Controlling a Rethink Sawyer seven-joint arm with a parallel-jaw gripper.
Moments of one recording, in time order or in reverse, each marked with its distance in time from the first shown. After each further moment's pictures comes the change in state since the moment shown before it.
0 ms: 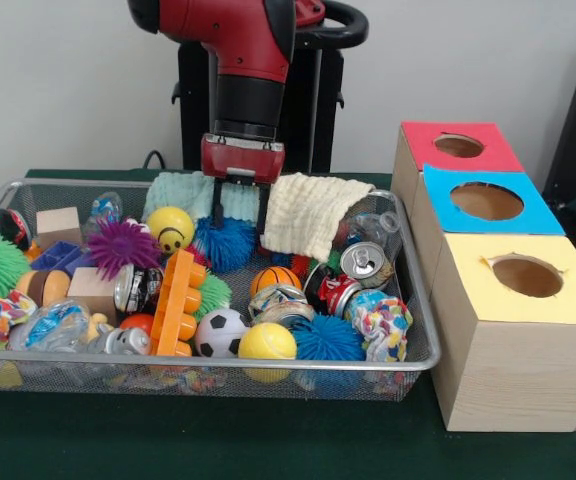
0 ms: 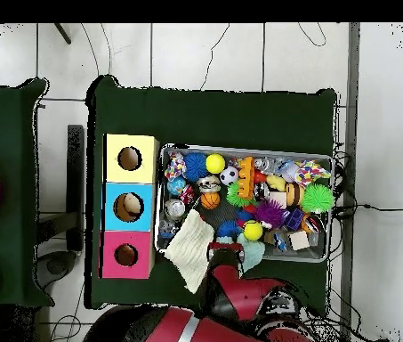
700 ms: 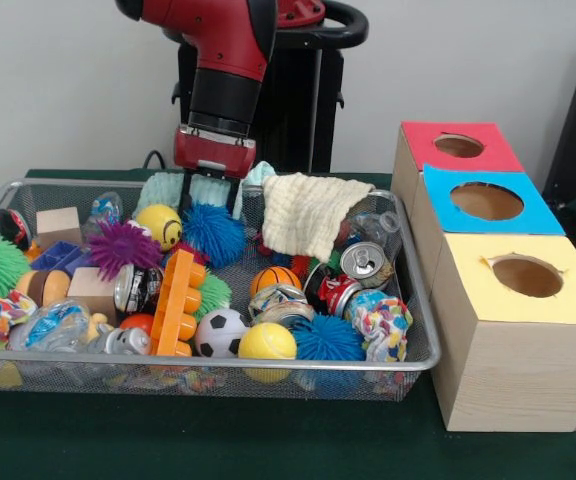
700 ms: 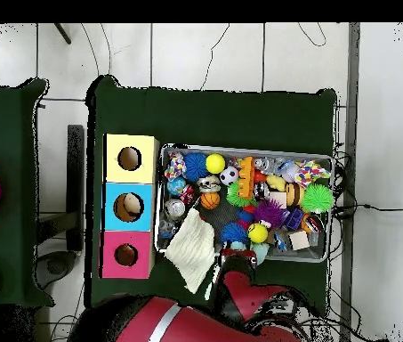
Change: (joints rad) arm 0.043 0.061 -0.120 -0.022 0.011 -0.028 0.000
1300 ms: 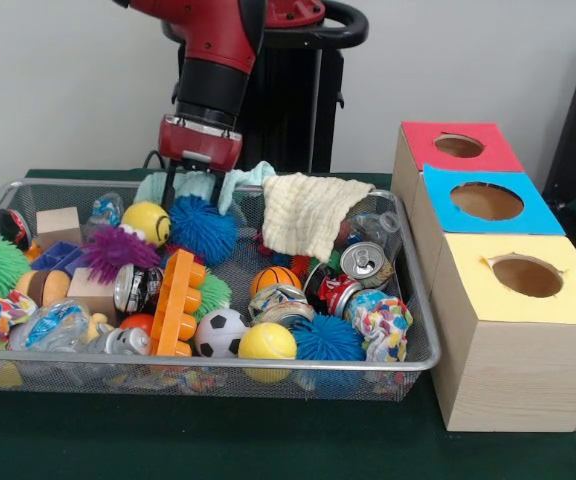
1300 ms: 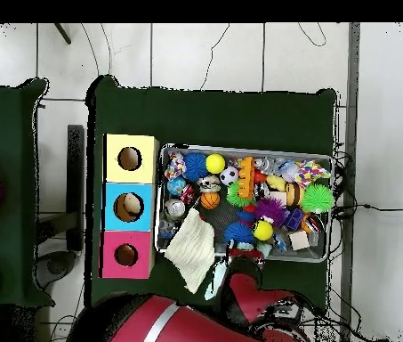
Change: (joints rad) arm 0.003 0.009 -0.050 0.000 0.011 -0.079 0.000
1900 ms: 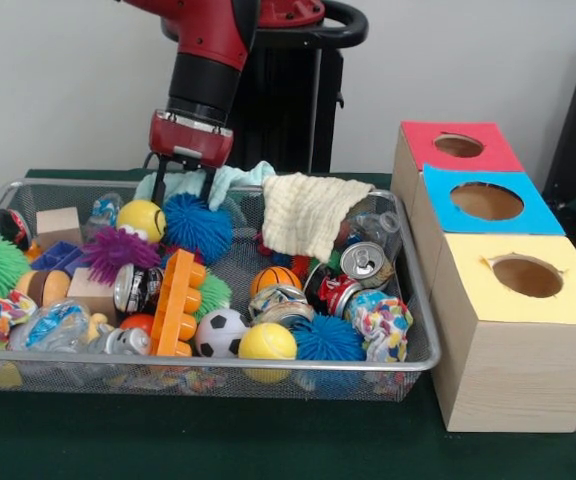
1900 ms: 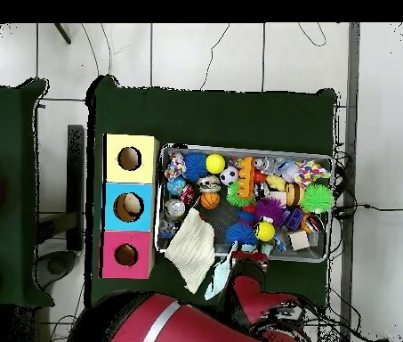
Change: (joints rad) arm -0.006 0.008 -0.023 0.000 -0.012 -0.007 0.000
